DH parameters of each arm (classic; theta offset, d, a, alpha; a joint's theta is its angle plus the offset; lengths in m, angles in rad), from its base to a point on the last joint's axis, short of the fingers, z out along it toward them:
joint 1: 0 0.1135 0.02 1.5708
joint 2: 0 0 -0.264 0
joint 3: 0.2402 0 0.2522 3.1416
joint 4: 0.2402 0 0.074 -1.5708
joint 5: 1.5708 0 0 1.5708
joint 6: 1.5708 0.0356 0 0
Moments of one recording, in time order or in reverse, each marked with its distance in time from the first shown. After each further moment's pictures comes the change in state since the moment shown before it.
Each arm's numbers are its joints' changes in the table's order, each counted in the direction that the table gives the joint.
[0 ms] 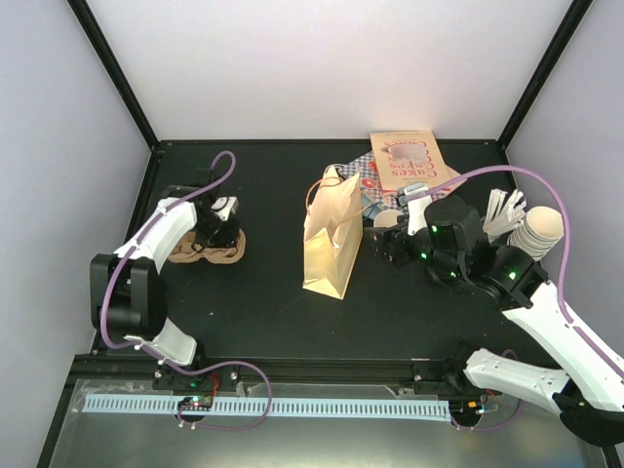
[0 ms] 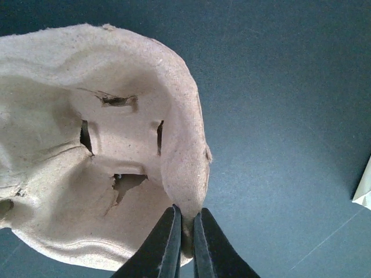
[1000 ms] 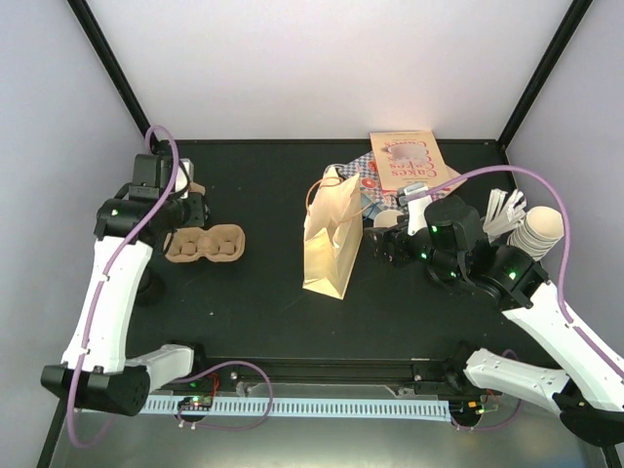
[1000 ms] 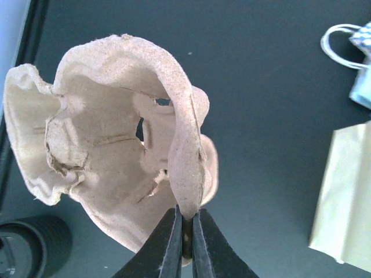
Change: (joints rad) left arm 0.000 0.399 0.237 0.158 -0.260 -0.107; right arm 0.000 0.000 0.000 0.001 -0.001 0.000
